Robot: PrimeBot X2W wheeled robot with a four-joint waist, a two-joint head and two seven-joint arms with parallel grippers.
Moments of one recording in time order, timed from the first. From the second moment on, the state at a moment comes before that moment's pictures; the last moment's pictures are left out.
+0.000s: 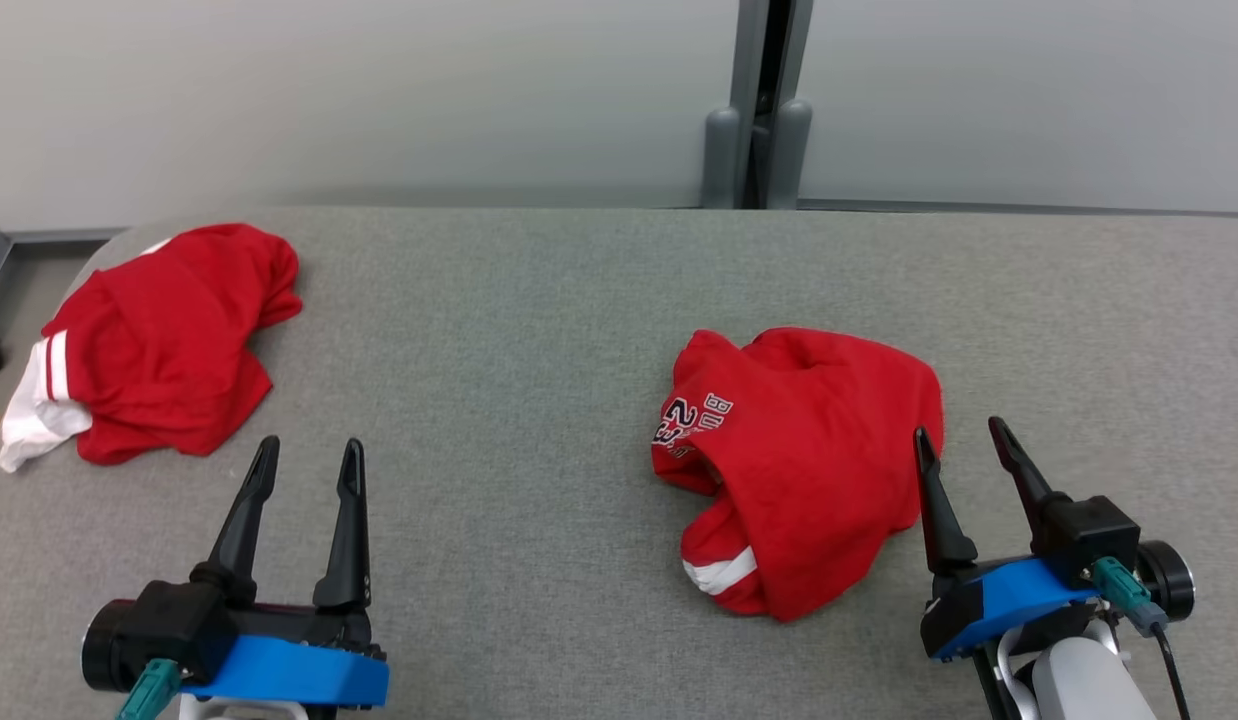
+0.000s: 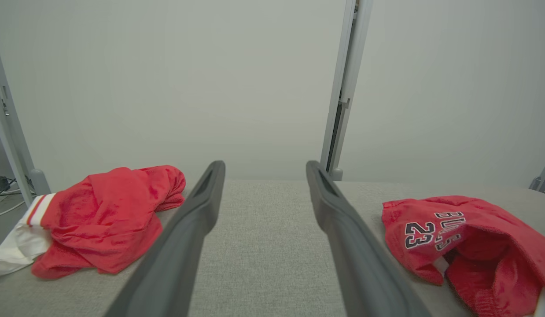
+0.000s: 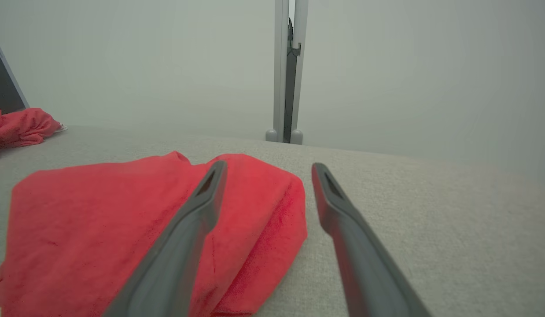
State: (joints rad) left arm -0.10 0.06 -0.04 0.11 -0.17 -0.12 -0.26; right arm -0.23 -0.05 -0.03 0.39 -0.04 0.13 -0.26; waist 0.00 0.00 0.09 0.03
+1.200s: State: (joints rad) left arm -0.16 0.05 -0.04 0.09 -0.17 -0.12 -0.26; right arm -0.39 -0.11 -0.11 0.77 0.11 0.13 -0.26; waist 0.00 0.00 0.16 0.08
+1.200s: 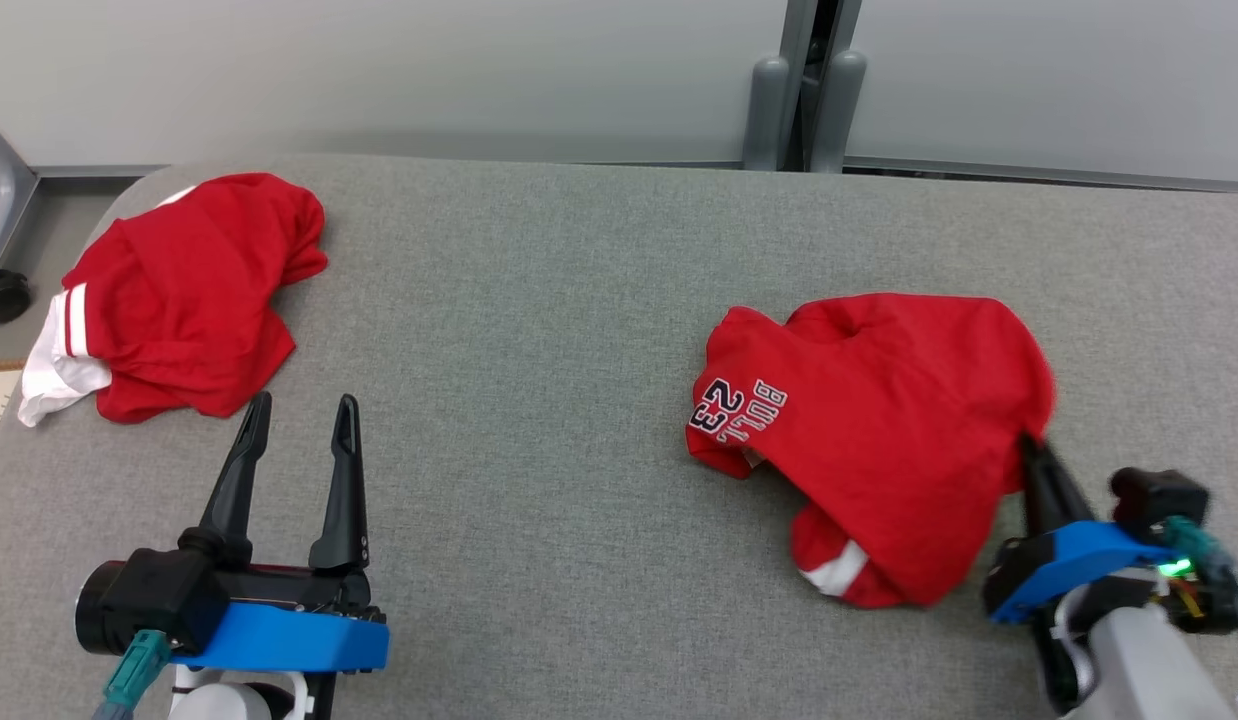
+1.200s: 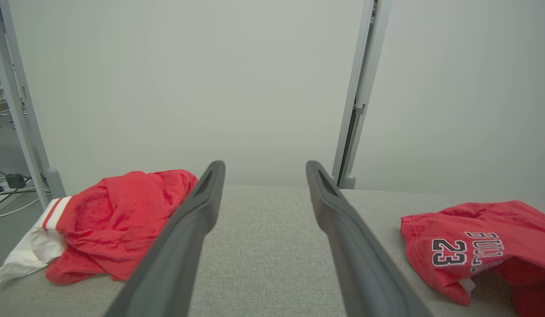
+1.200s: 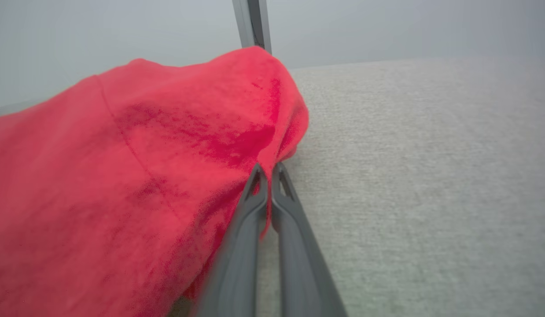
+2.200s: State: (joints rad) left arm -0.10 0.05 -0.05 0.07 -0.19 -0.10 -0.26; right arm -0.11 -0.10 0.50 0.29 0.12 0.13 -0.19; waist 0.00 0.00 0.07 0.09
